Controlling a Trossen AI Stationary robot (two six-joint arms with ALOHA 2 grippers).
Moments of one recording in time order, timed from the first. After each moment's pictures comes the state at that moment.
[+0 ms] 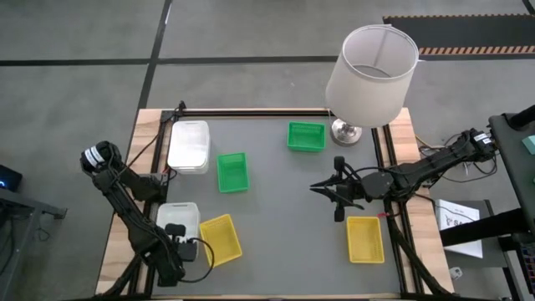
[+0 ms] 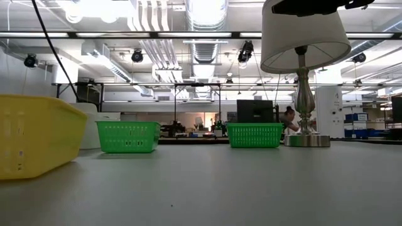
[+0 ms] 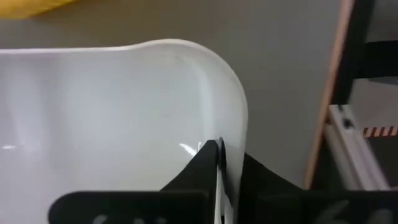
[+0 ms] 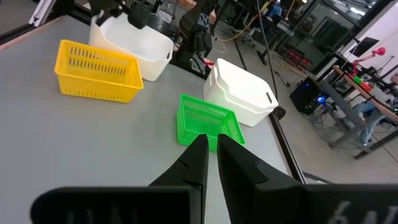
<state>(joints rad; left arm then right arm) -0.99 1.46 0.95 -0.83 0.08 -1.04 0.37 1.01 0.65 0.06 0.44 -0.35</state>
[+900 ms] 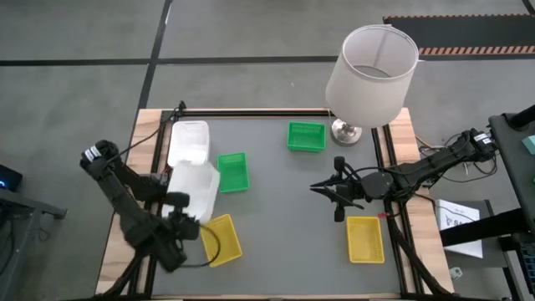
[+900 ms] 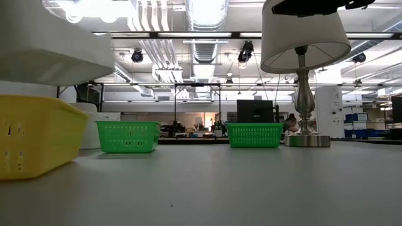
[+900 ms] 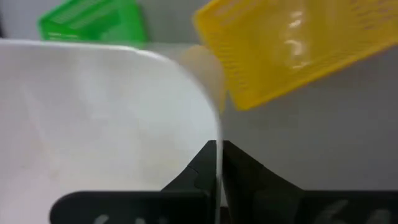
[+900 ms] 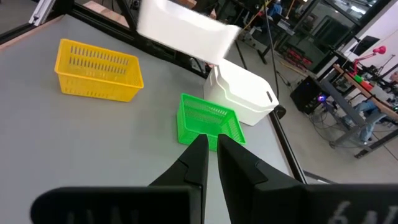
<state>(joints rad) -0.86 1.45 1.34 -1.52 -0.36 -0.76 0.37 1.01 0.65 0.06 0.44 -0.35</state>
